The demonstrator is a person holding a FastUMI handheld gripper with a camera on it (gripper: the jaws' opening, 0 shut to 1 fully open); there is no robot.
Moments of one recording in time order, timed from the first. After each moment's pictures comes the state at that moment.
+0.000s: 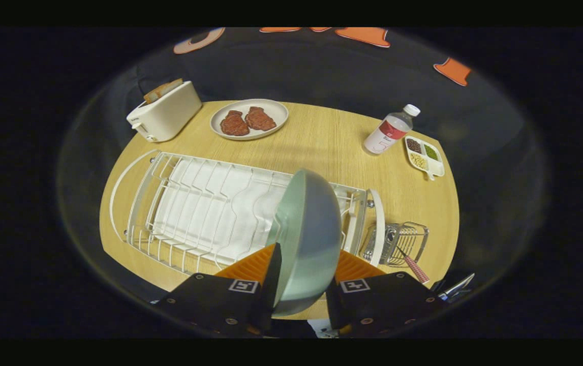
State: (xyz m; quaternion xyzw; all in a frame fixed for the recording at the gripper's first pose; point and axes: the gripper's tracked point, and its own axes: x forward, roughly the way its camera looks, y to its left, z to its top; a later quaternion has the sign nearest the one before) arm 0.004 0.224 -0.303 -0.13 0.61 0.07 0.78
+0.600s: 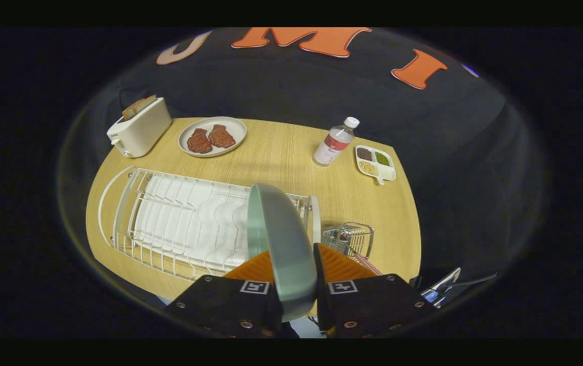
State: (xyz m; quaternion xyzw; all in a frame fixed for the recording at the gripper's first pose) arm 0.010 0.165 -0.238 -0.15 0.55 -0.01 0.82
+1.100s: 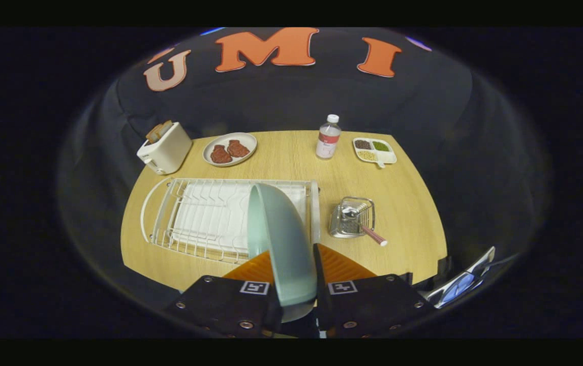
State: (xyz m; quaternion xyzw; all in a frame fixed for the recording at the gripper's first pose) arm -0.077 0.158 -0.208 -0.02 0.55 0.03 0.84
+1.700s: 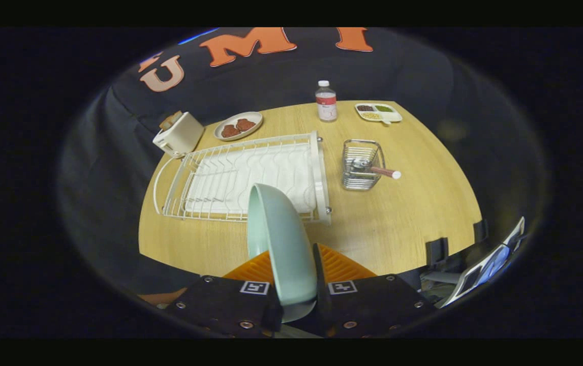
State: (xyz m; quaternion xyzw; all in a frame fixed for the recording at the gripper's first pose) arm -0.178 0.145 -0.259 0.06 0.58 0.07 0.81
